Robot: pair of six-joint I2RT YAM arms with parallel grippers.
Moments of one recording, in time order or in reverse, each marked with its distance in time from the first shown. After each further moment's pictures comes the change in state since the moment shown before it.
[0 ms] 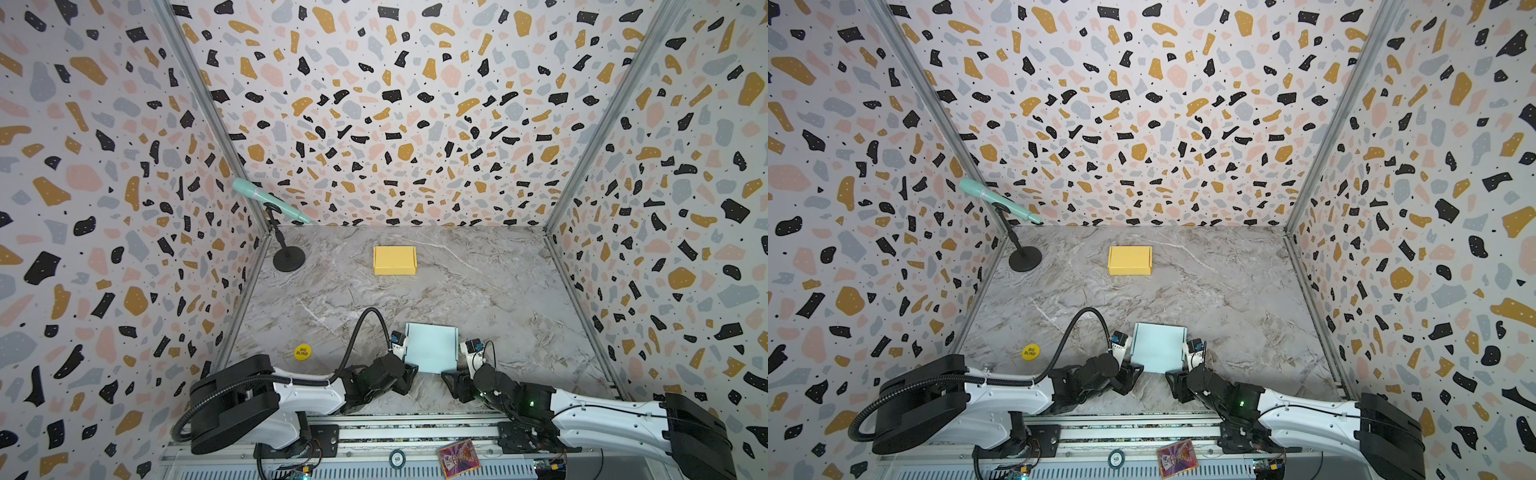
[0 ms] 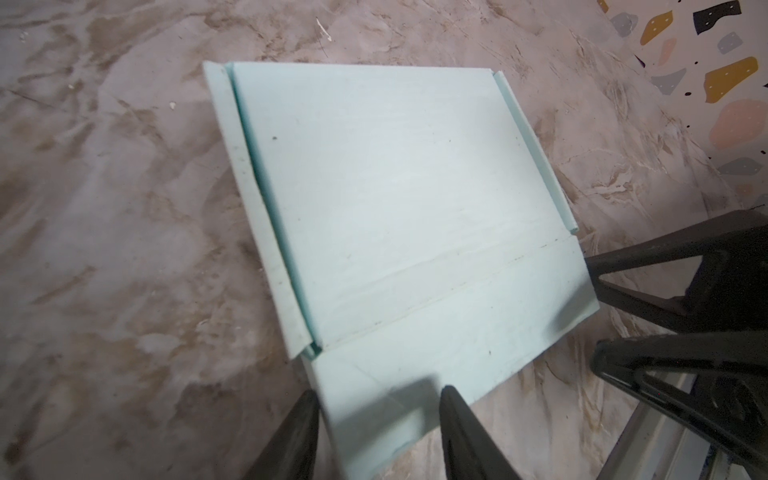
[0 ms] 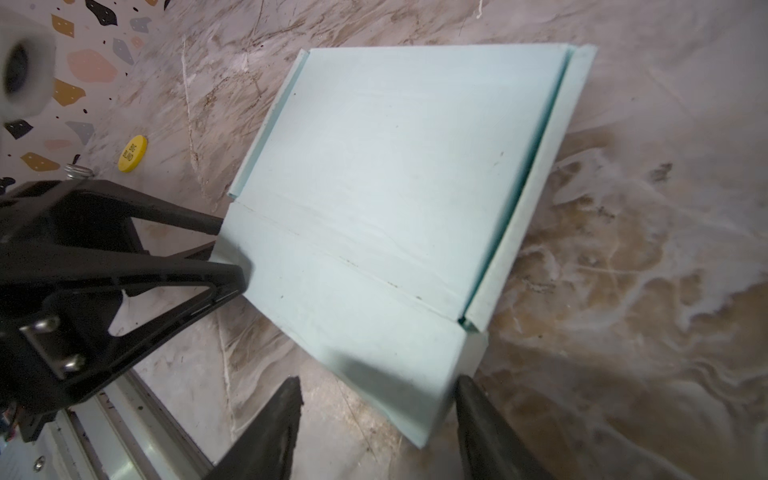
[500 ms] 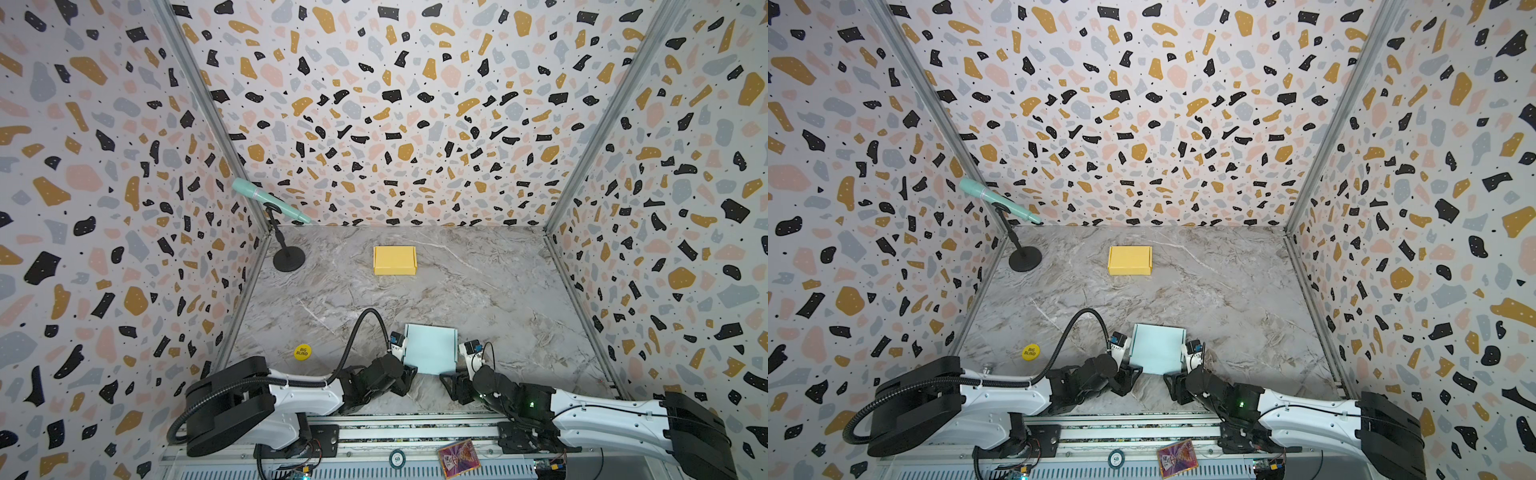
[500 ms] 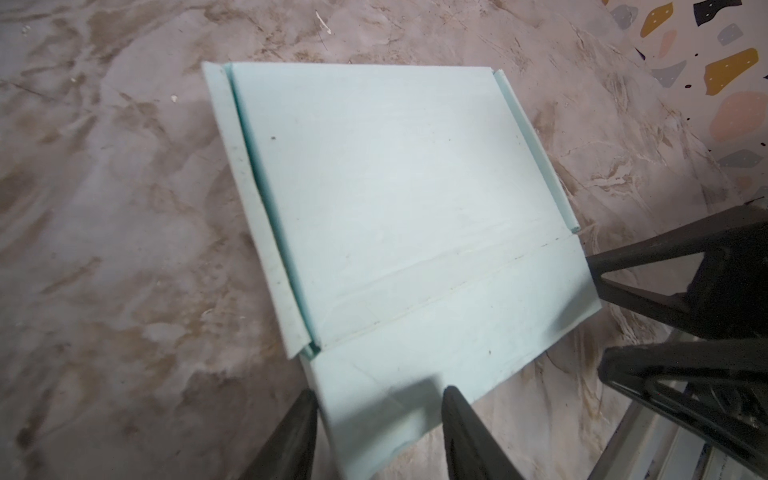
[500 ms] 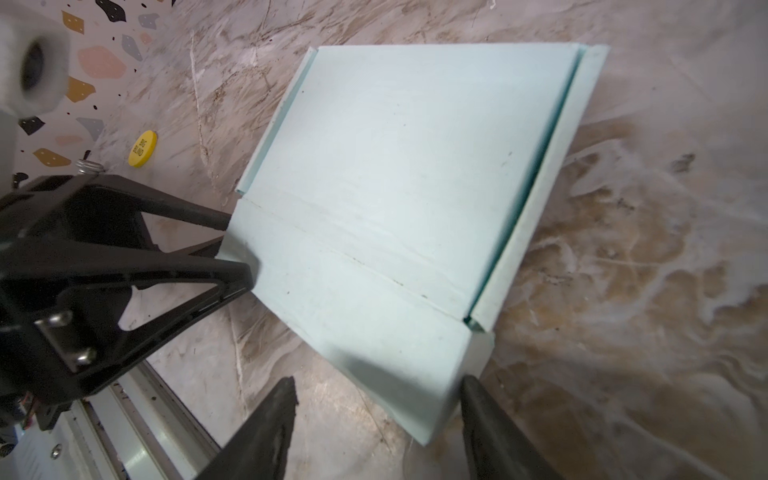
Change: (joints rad) left arm 0.001 -0.019 -0.006 -0.021 0.000 0.004; right arm 0.023 -0.001 0.007 -0.011 0.016 0.022
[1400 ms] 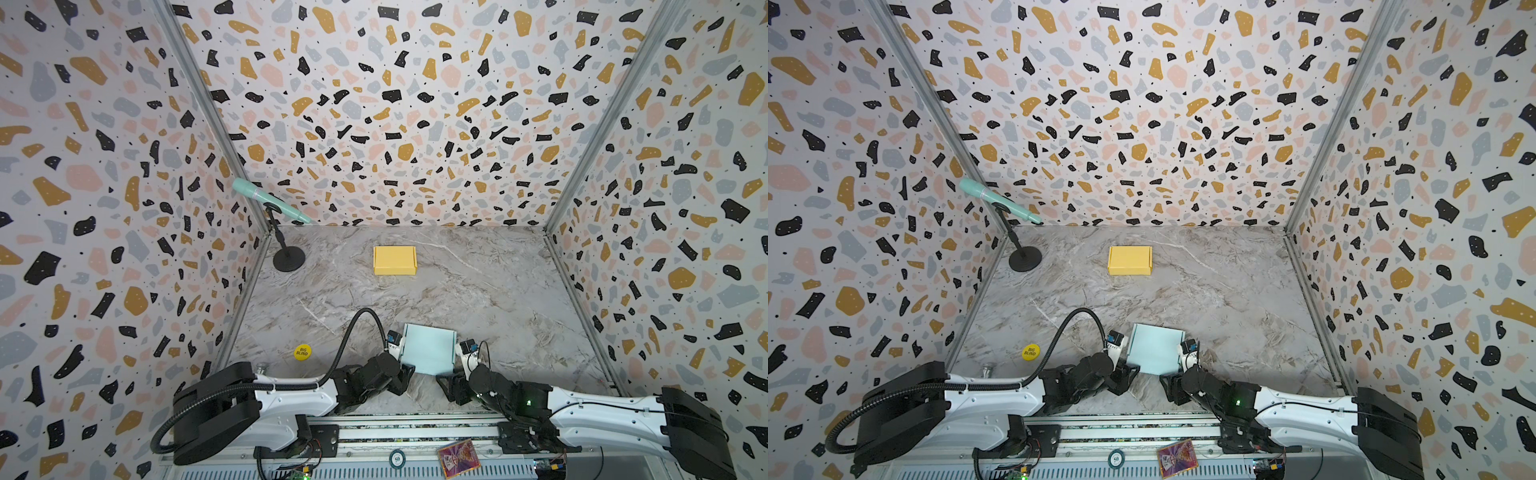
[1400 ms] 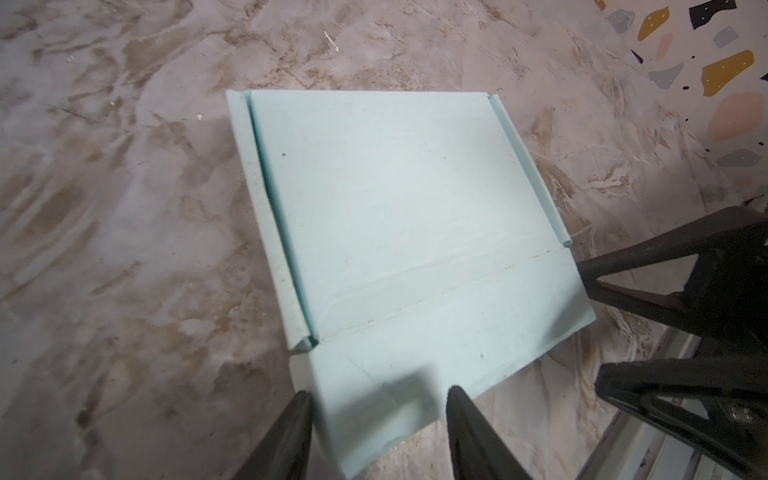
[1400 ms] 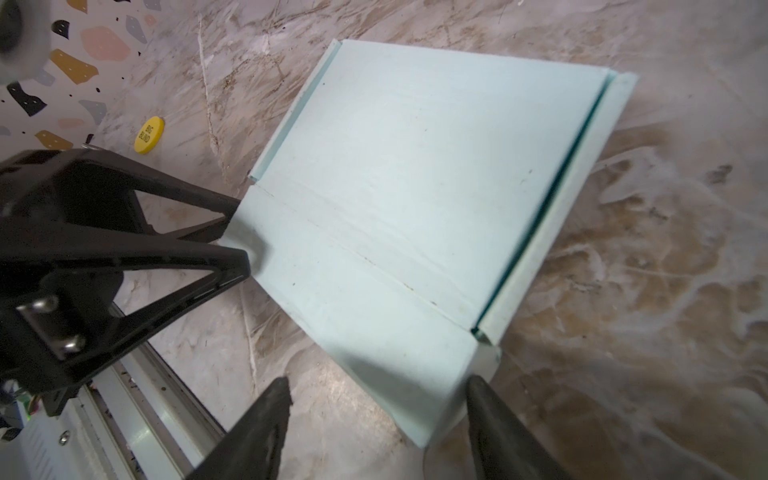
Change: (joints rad) left arm 0.013 -0.075 -0.007 -0.062 0.001 0.025; right arm 0.021 0.041 0.043 -0.016 -0.011 -0.014
